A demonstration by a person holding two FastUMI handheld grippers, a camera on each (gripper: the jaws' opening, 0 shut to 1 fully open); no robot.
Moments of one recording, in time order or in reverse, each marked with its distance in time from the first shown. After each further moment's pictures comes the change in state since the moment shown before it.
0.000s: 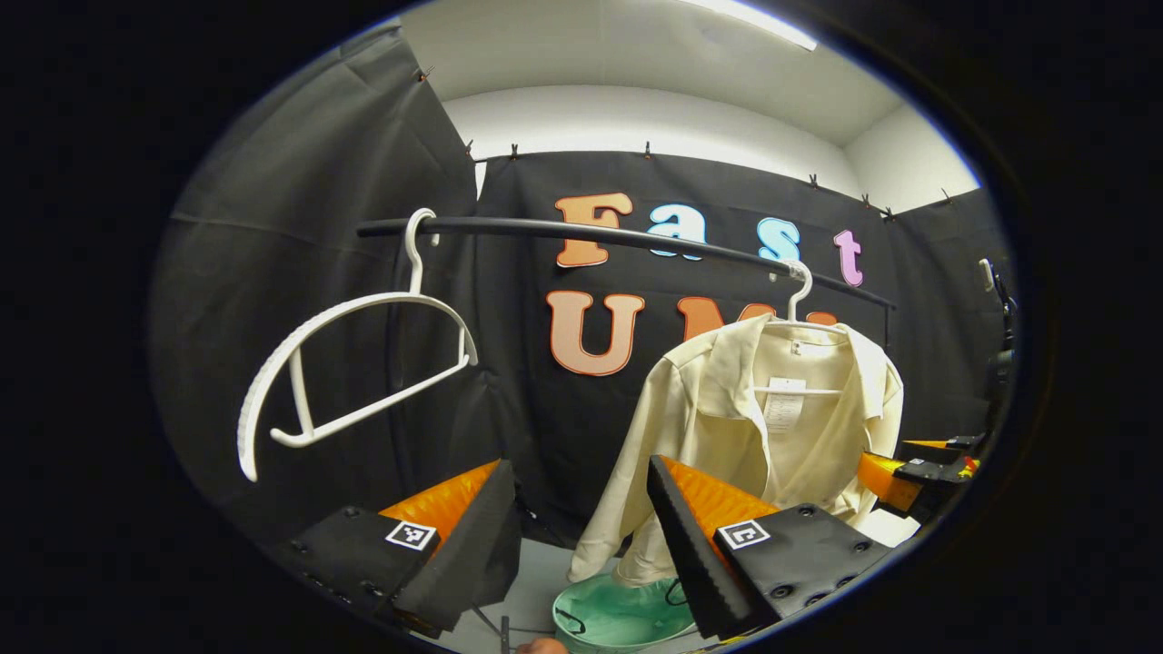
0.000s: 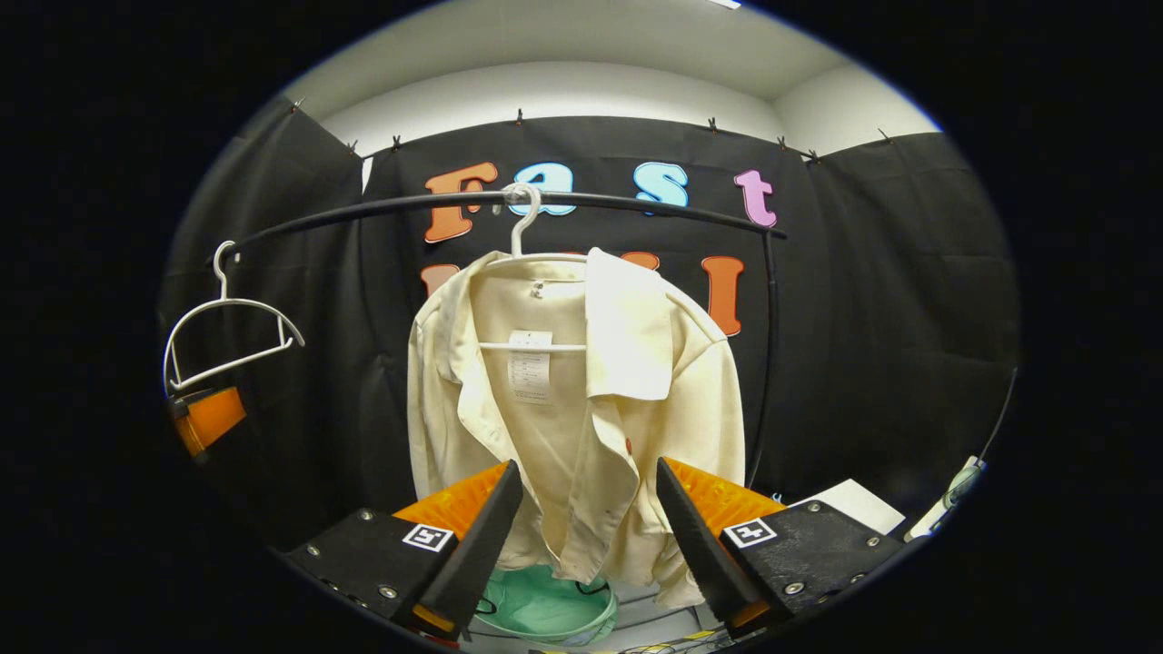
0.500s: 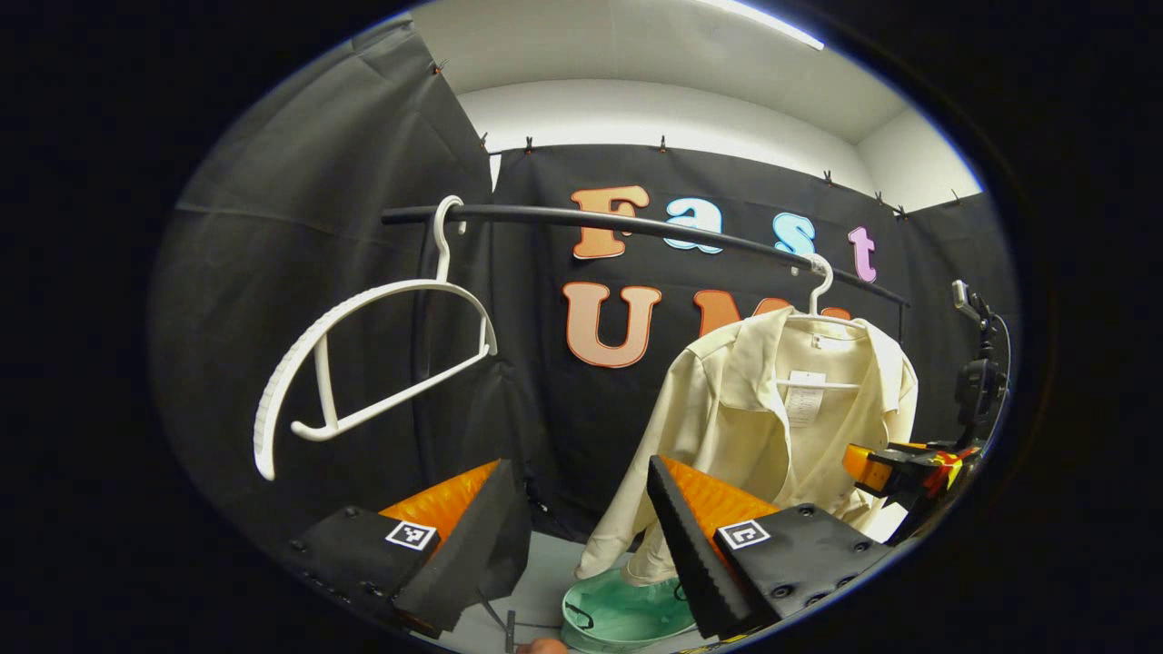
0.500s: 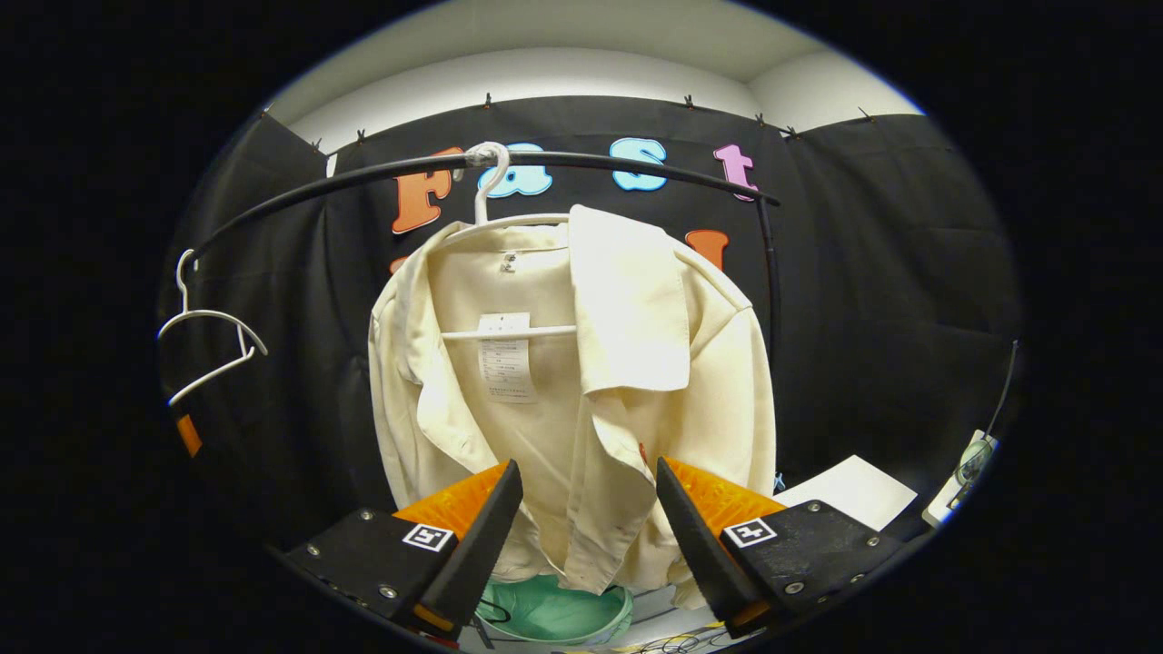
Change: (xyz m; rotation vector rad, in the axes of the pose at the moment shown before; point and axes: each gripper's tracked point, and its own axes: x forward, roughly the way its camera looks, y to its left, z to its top) left arm 0.001 0.020 -0.009 -0.008 0.028 0.034; right arm 0.053 0.004 -0.015 0.058 0.047 -0.062
